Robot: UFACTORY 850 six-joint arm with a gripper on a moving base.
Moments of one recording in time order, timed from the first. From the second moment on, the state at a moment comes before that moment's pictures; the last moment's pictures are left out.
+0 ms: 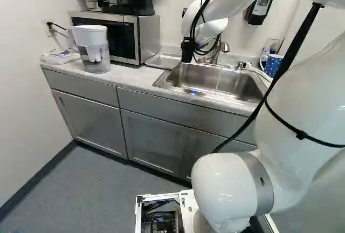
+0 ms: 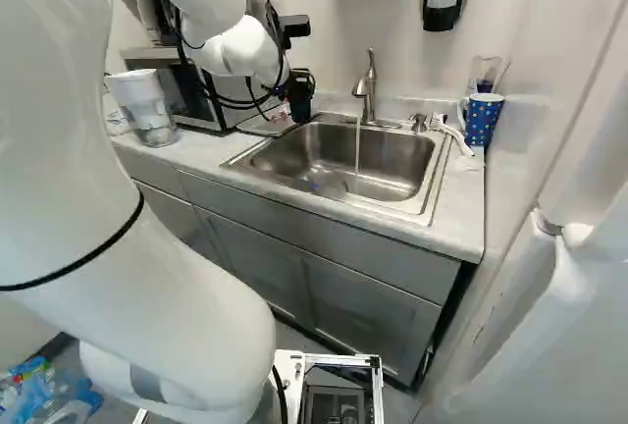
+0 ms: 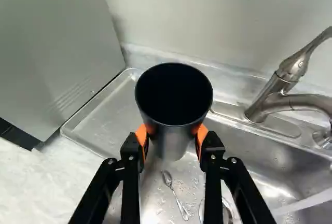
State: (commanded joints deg) arm -3.1 3.3 -52.9 -1.0 4.9 0.0
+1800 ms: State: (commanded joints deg) arm -8.4 6.8 -47.7 -1.0 4.9 0.0
